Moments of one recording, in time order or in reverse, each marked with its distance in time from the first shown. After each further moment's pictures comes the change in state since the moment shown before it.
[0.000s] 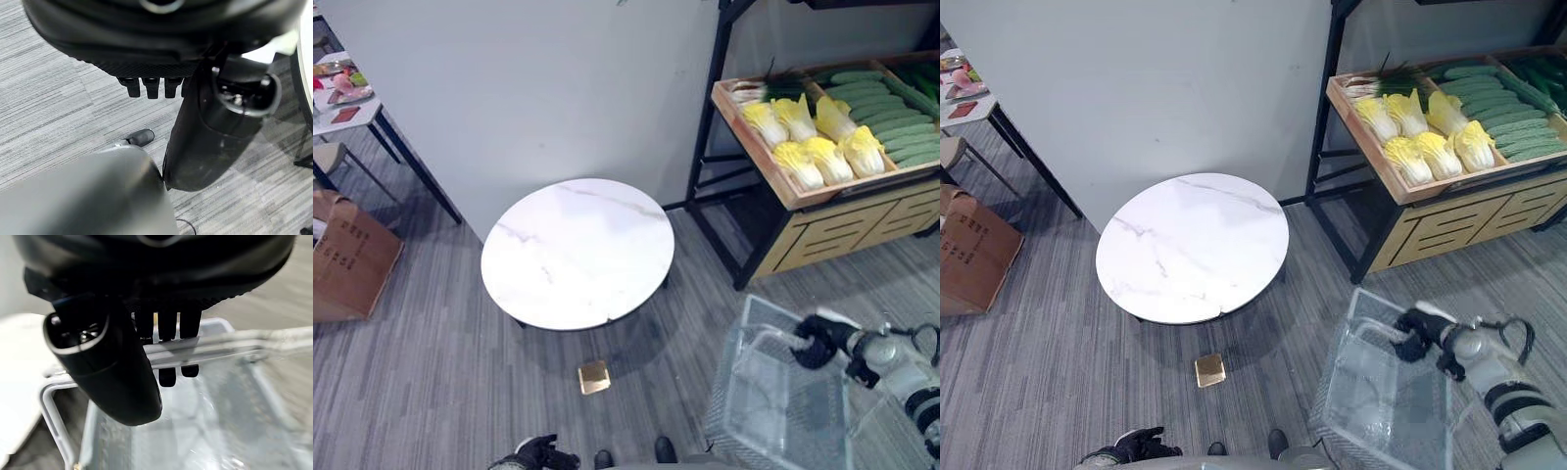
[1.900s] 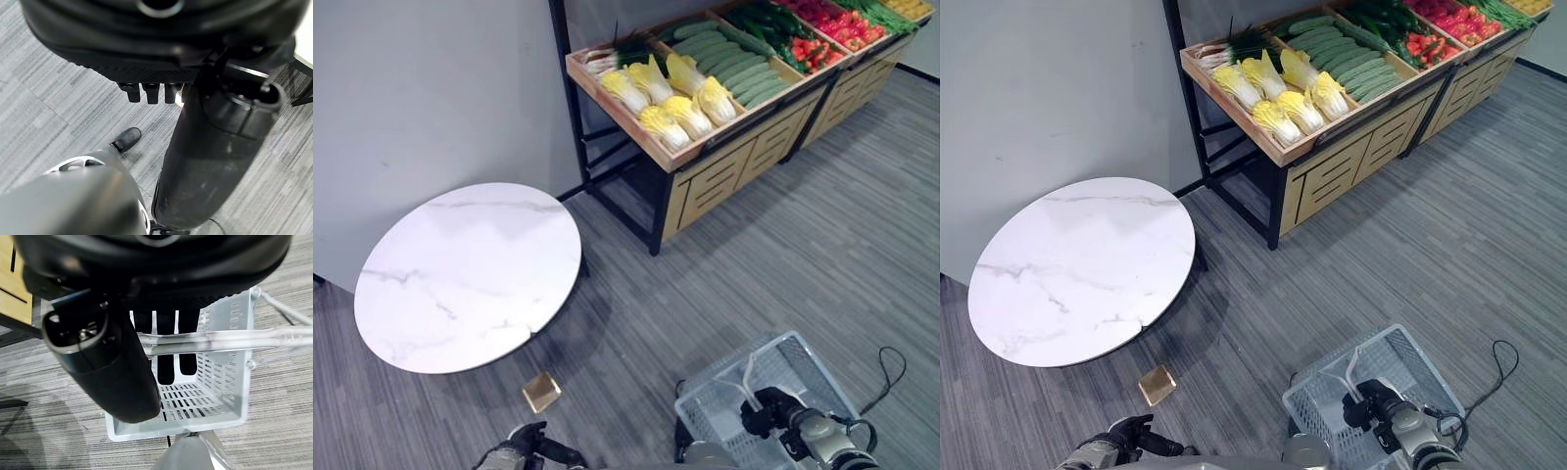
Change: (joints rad) left arm -0.083 0.020 0.037 0.040 0.037 0.025 0.089; right arm 0.153 0.378 -0.130 0.115 0.048 0.001 -0.188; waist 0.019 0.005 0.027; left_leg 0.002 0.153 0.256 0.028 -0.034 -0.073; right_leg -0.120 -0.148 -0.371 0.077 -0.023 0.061
